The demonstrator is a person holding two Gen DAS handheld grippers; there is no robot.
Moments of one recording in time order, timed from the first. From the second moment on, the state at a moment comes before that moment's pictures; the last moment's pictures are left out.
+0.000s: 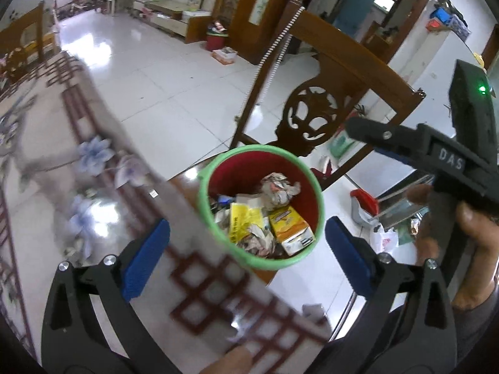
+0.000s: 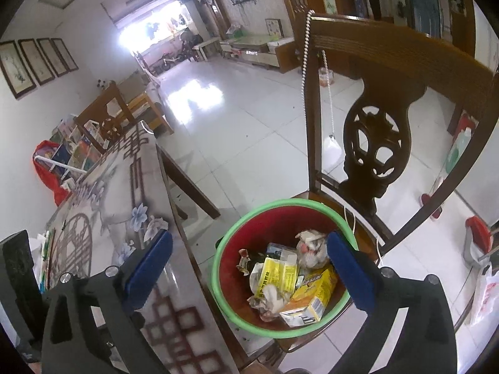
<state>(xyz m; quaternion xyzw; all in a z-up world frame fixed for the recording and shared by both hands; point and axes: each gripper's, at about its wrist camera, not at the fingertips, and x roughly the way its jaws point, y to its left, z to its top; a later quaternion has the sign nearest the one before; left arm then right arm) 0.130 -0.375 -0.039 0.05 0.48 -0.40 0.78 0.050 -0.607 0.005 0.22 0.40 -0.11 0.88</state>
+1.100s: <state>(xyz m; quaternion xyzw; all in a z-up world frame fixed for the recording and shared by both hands) 0.028 -0.030 0.018 0.01 0.31 -0.09 0.95 0.010 -0.262 0.021 0.02 0.34 0.05 0.94</state>
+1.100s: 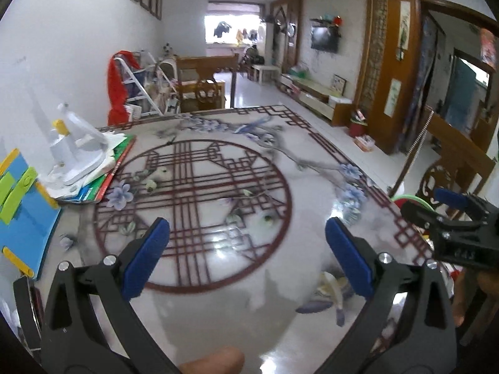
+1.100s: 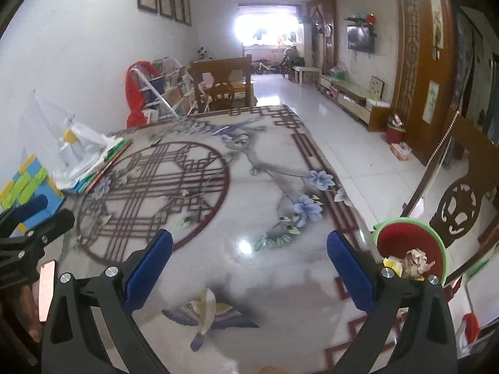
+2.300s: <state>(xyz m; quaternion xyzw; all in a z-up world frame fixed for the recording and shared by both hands) 0.020 -0.020 -0.001 -0.01 0.31 -0.05 0.95 0.013 -0.254 0.000 0.01 0.36 0.05 0.93</state>
